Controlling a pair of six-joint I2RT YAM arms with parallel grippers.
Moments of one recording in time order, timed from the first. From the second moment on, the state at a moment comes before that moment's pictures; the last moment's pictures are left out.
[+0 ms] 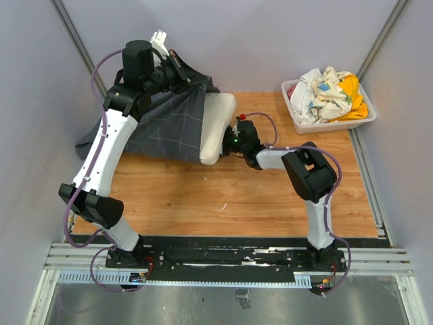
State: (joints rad) left arm -0.33 1.63 1.97 -0.55 0.40 -0.85; right arm 0.56 2.05 1.18 0.54 -0.41 1.21
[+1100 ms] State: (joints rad) left arm -0.28 1.62 2.03 -0.42 0.46 -0.91; right arm 0.32 1.43 1.48 -0.46 -0.41 0.70
